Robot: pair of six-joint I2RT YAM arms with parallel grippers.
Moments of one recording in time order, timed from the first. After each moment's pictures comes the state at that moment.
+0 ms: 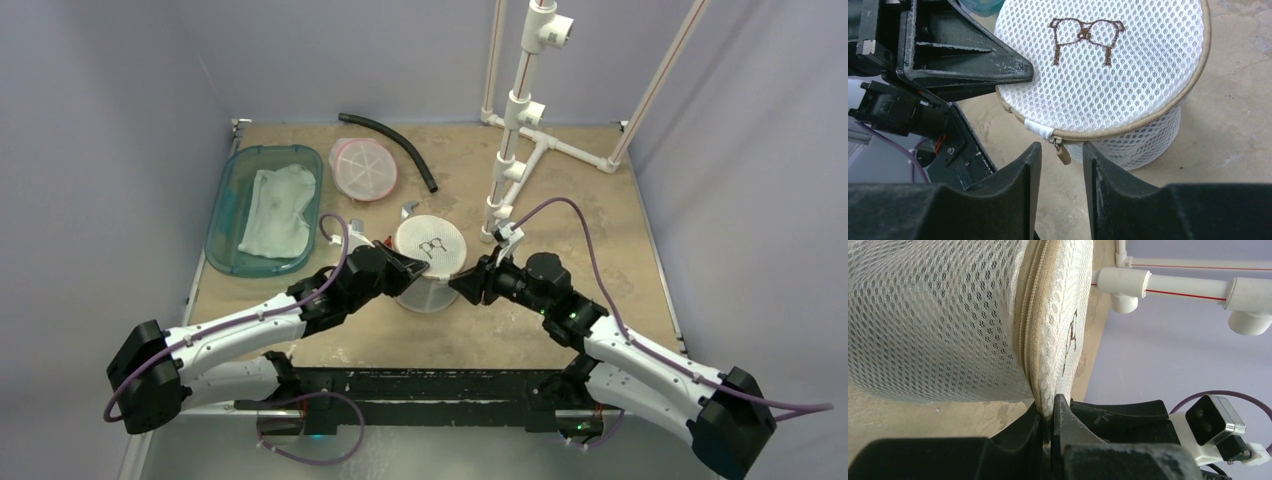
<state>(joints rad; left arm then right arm) -0.94 1.08 0.64 -0.05 -0.30 -1.54 0.73 0.84 0.41 0.16 -0.24 0.47</state>
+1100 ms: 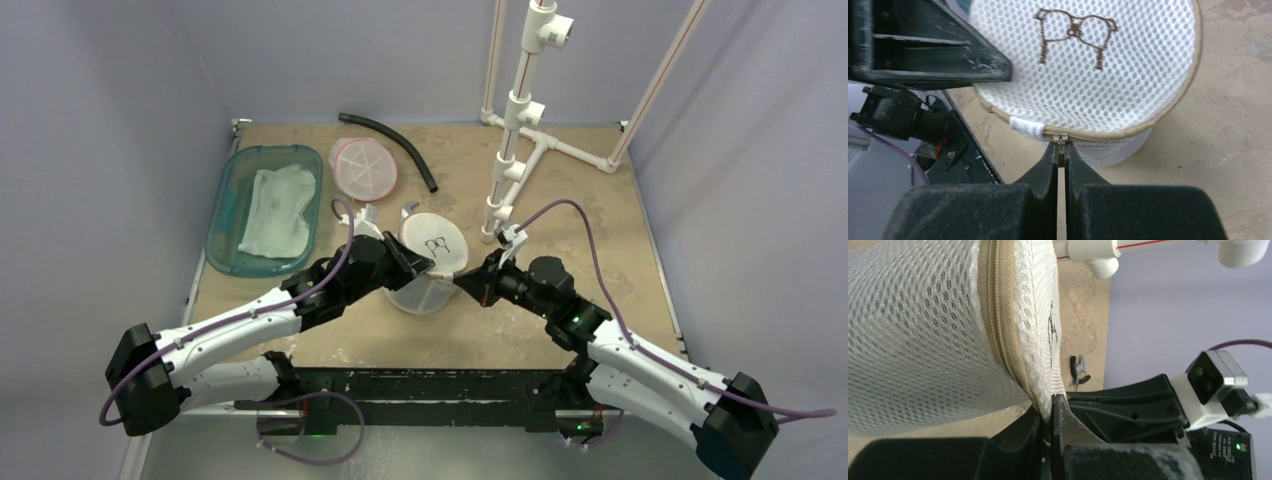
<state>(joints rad) -0.94 1.07 0.70 -0.08 -0.19 -1.31 0.75 0.81 0.40 0.17 -0.22 0.47</state>
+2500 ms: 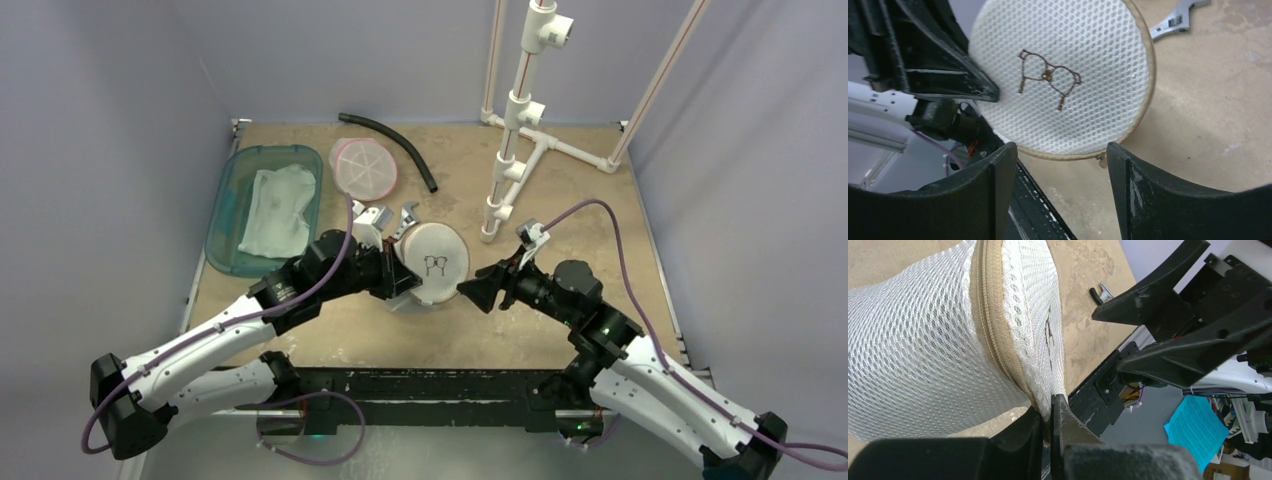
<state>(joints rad) -0.88 0.92 0.78 -0.27 0.13 -0.71 0.75 0.60 0.48 -0.10 -0.19 0.51</state>
